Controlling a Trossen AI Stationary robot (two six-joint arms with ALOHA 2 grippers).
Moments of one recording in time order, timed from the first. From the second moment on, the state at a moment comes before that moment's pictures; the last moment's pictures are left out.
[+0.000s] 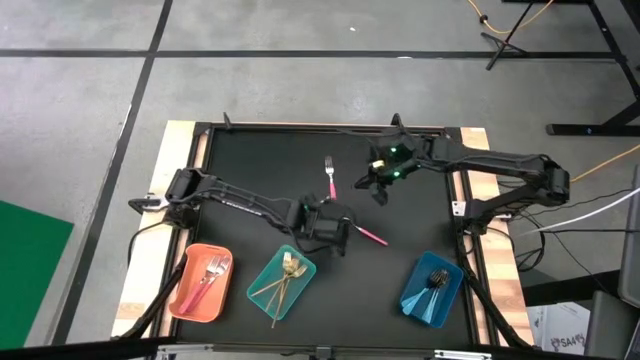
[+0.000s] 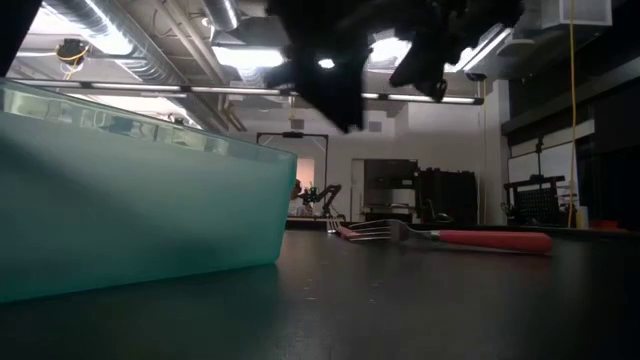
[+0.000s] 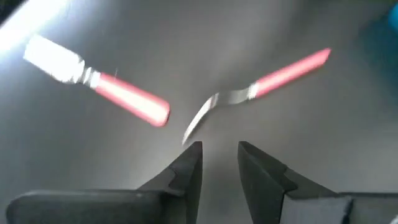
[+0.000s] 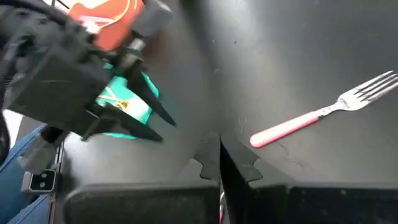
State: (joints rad) left arm -0.19 2.00 1.68 -0.81 -0.46 -0.71; right arm -0.27 1.32 1.11 -0.53 -0.38 0.19
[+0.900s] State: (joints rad) left arm -0.03 2.12 1.68 -0.42 -0.07 -1.08; right arm -0.27 1.10 1.11 -0.75 -0.28 0.17
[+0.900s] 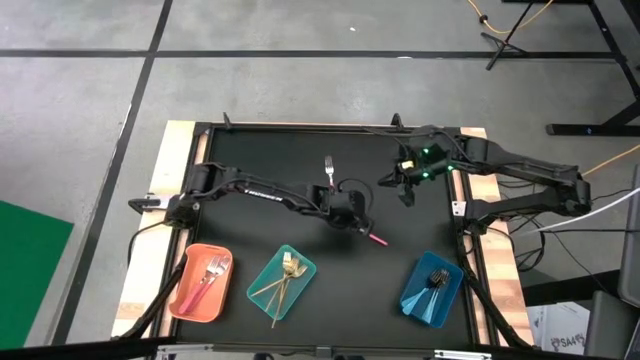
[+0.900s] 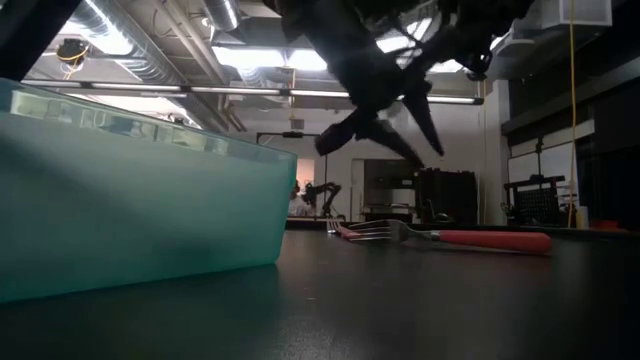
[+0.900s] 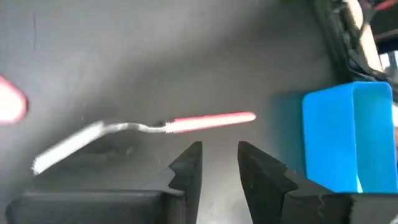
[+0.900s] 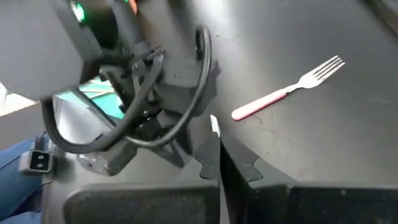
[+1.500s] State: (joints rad) left arm 0.01 2.19 1.68 -0.41 0.02 -1.65; right arm -0.27 1.10 1.11 -0.77 -0.28 0.10
